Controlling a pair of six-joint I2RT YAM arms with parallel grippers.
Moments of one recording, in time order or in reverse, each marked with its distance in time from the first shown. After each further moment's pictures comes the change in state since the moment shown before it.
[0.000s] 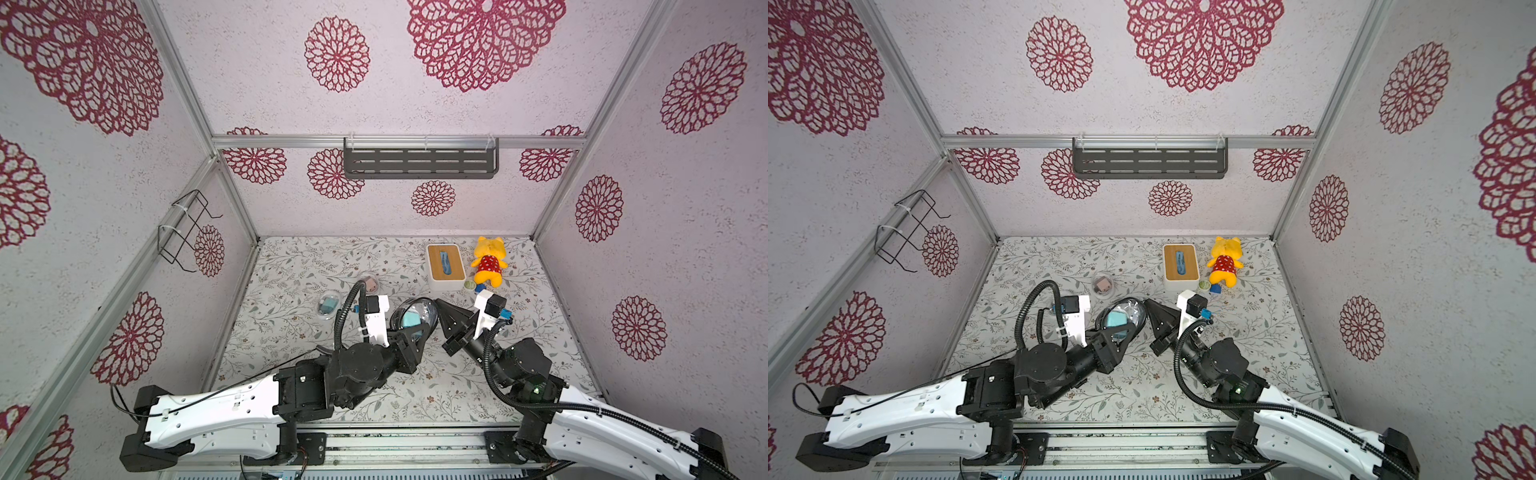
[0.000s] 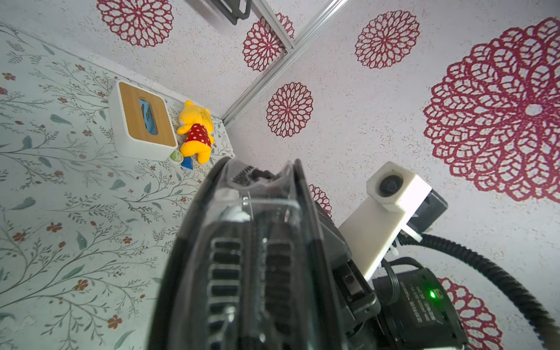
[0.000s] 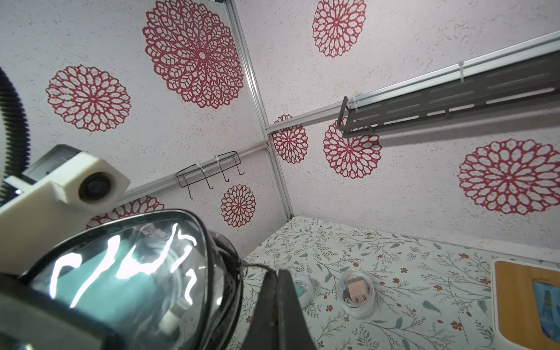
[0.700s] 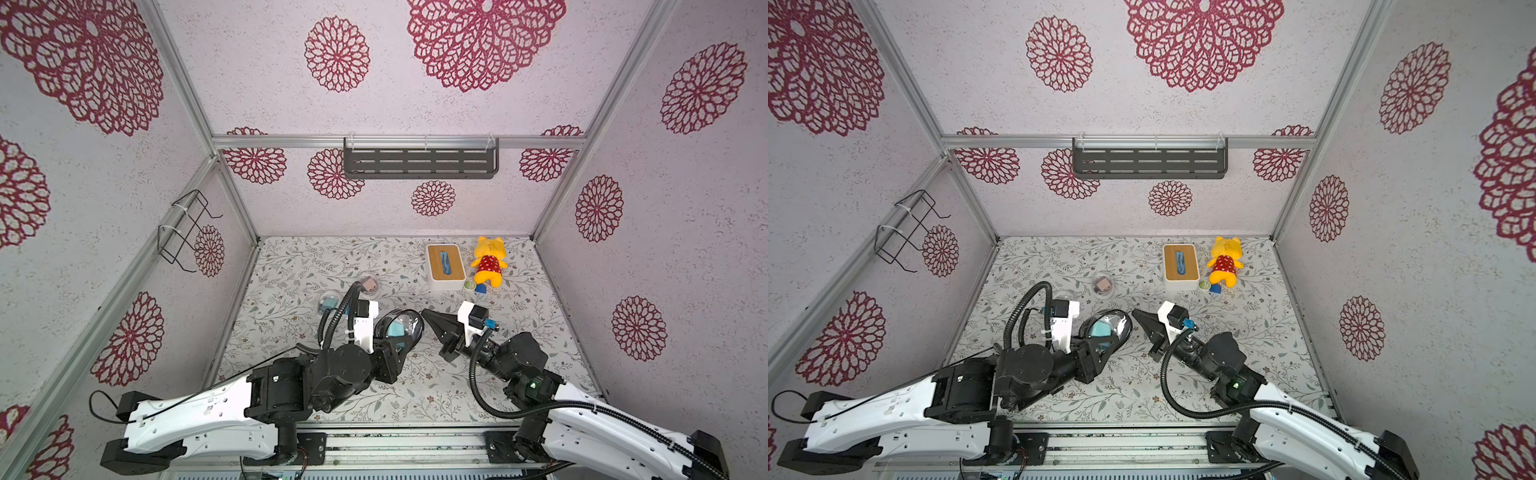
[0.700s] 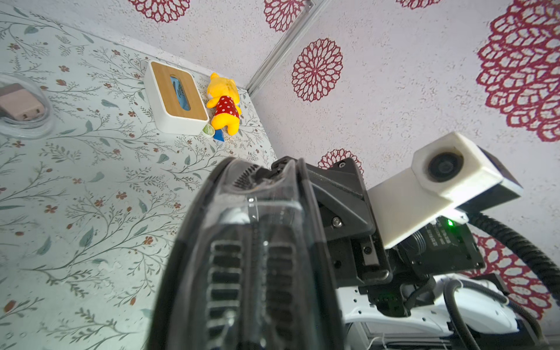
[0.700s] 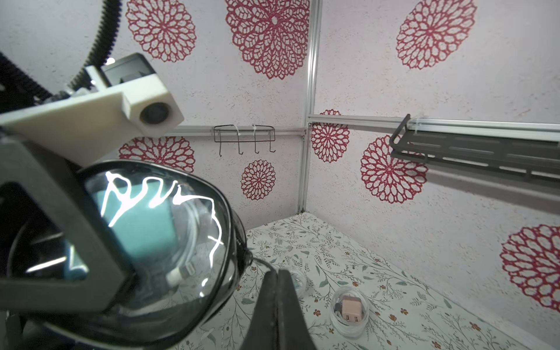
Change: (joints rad) left arm -0.001 -0.093 0.068 -0.354 0.036 0.021; right arm -0.075 0.026 -0.018 0.018 -0.346 -0.291
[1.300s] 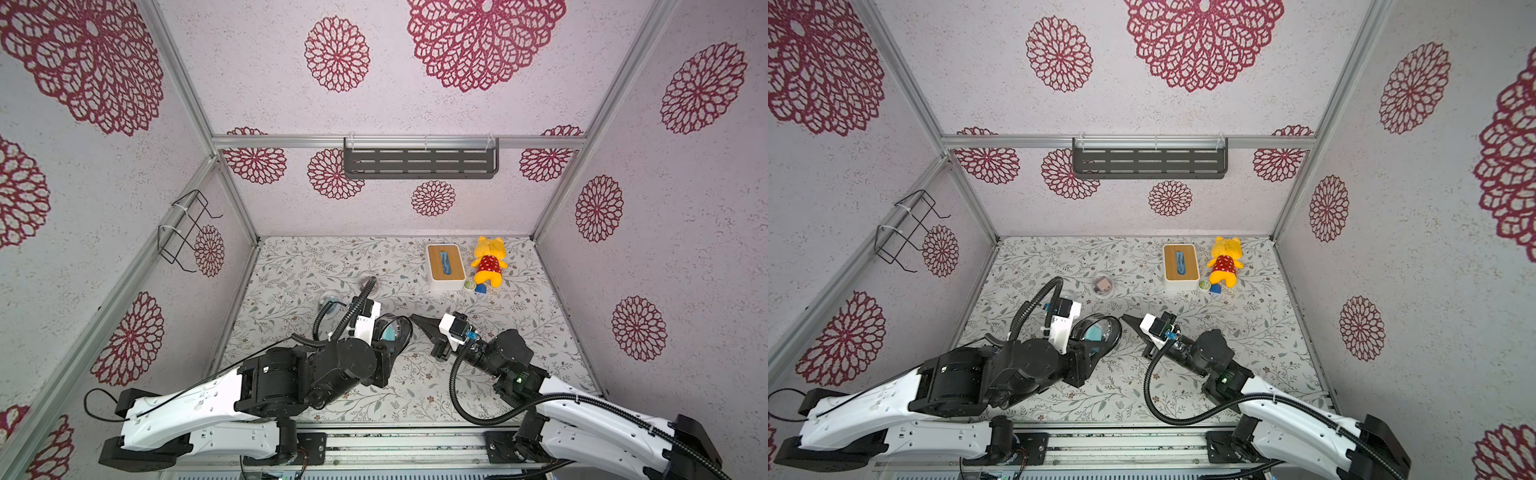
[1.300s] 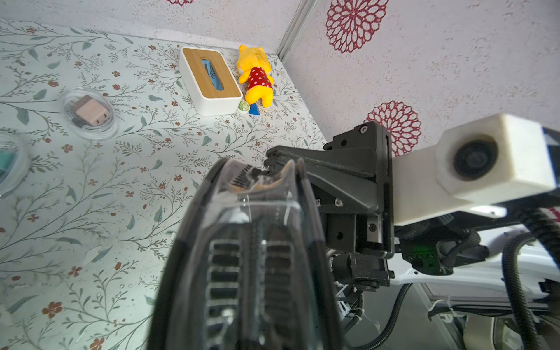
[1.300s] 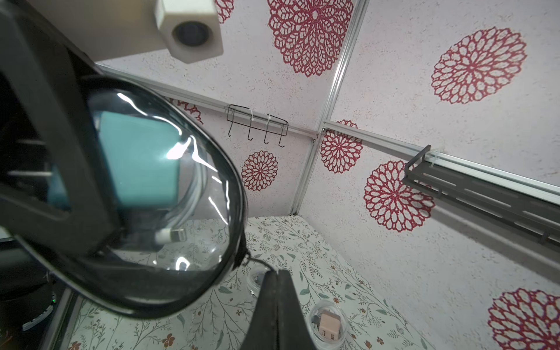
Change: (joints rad) left arm 0.006 0.087 0.188 -0.321 0.012 0.094; right arm -0.003 0.119 -0.010 0.103 -0.056 -0.200
